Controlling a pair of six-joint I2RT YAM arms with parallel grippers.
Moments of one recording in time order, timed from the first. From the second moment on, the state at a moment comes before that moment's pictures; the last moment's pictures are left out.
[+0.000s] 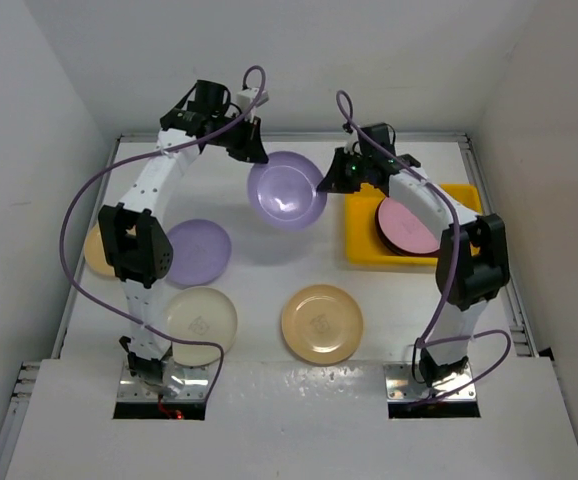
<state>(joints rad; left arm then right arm) -0.25 2.03 2.09 -0.81 0.64 0.11 0.30 1.85 1.51 -0.40 -0.34 0.42</state>
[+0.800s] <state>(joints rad) -0.16 2.03 2.07 -0.81 0.48 0.12 -0.44 1.49 0.94 -0.41 -0.24 0.46</state>
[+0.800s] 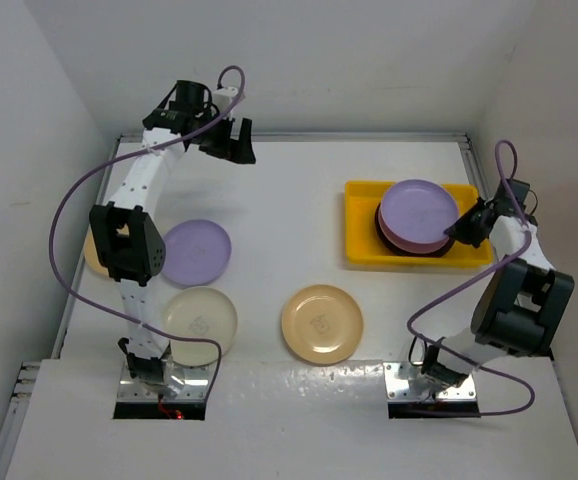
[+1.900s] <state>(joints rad) -0.01 1.42 1.46 -0.81 0.23 0.23 0.56 1.33 0.64 -0.72 -0.09 0.48</state>
